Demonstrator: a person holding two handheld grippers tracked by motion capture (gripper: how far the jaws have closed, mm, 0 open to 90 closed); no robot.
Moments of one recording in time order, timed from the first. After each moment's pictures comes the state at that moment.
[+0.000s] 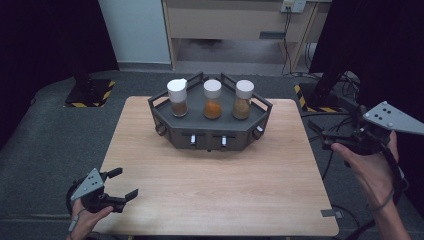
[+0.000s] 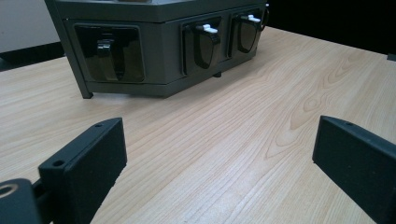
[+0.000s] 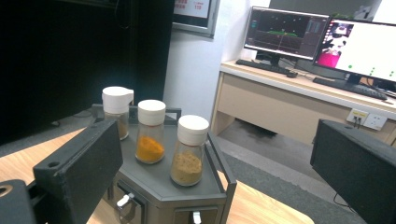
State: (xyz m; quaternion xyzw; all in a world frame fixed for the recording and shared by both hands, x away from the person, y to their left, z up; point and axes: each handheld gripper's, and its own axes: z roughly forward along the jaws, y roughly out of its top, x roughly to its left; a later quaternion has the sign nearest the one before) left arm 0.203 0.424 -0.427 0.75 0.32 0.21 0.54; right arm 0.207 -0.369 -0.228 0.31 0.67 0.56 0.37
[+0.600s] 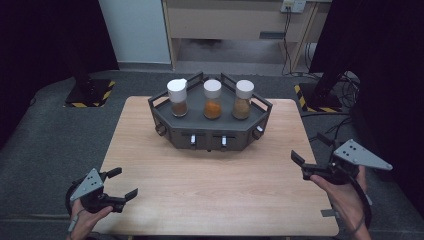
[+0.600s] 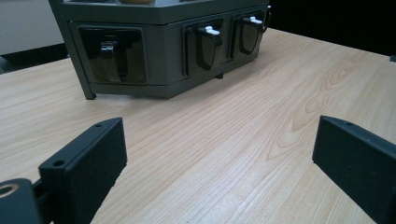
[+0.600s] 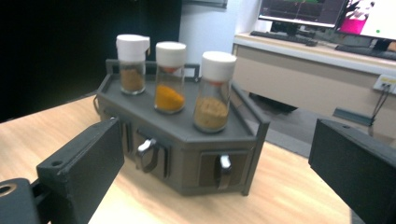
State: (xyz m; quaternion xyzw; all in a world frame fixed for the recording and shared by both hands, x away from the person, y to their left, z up) left arm 0.201 0.424 -0.427 0.75 0.32 0.21 0.54; right arm 0.198 -0.366 -0.315 0.33 0.69 0.55 0.33
